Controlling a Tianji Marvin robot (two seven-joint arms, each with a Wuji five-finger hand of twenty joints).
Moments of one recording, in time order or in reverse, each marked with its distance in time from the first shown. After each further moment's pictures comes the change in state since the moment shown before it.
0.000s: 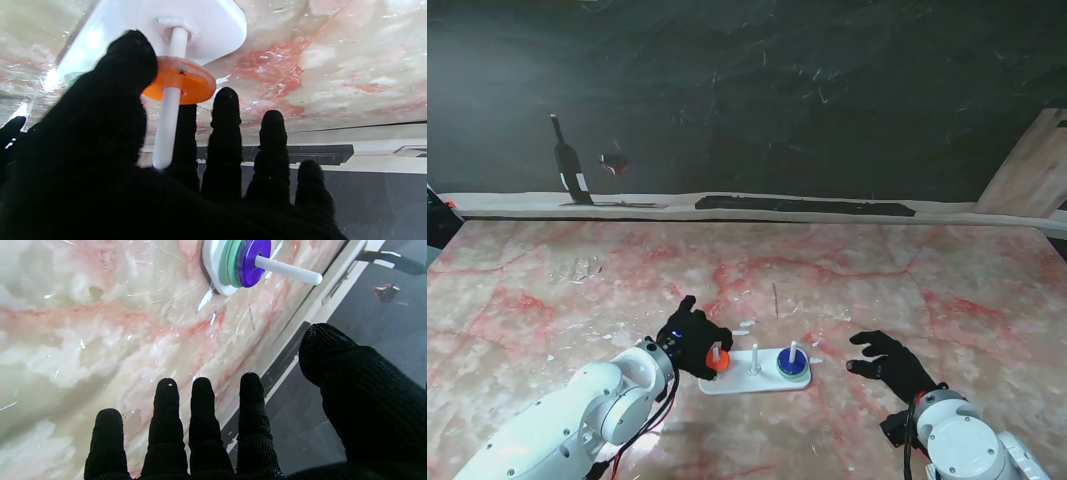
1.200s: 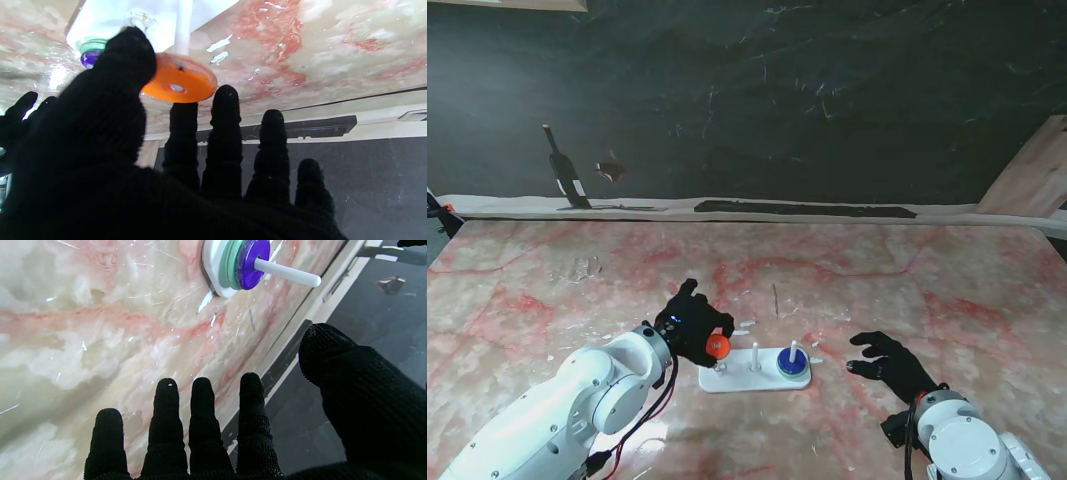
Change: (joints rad) left arm 0.021 0.008 -0.072 -0.128 0.042 -0.025 -0.094; right arm -0.002 0.000 0.005 0.000 0.008 -0.001 0.007; left_hand 0.000 -0.021 0.000 -0.009 0.011 0.010 0.025 -0.006 0.036 -0.001 -0.025 0.000 0.010 0.000 0.000 0.000 0.000 0.000 0.026 0.000; right_hand 0.000 0.000 0.000 0.000 0.000 0.000 0.000 -0.001 0.000 0.000 0.000 0.004 0.000 0.000 0.000 0.000 0.000 0.000 0.008 0.000
